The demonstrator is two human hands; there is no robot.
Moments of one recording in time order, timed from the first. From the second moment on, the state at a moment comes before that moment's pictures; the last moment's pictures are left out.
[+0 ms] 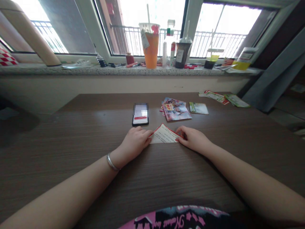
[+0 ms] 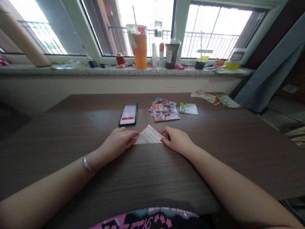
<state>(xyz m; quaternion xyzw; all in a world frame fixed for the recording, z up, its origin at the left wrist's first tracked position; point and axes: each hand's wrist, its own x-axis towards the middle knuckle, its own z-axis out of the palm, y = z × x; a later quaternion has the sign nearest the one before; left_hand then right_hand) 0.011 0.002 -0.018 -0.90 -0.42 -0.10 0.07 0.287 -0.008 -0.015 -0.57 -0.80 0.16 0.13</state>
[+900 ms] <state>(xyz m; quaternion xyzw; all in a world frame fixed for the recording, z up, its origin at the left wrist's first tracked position) 0.003 0.008 -0.026 -0.87 -0.38 -0.31 -0.07 0.294 -0.008 -0.022 -0.48 -0.80 0.16 0.31</state>
